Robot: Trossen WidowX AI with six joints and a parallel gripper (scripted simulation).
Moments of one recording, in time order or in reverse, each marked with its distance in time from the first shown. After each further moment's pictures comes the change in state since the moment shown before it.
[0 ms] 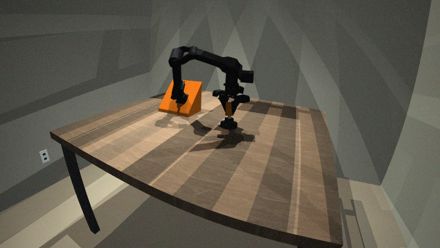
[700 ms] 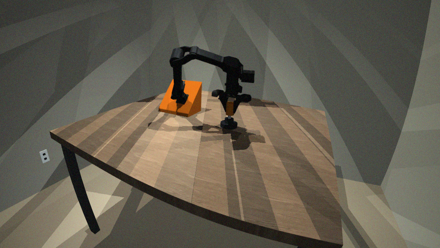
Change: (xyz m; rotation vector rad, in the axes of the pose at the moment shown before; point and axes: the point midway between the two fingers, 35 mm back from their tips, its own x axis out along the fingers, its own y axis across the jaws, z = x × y) arm -0.002 -0.002 0.002 -0.208 0.004 0.004
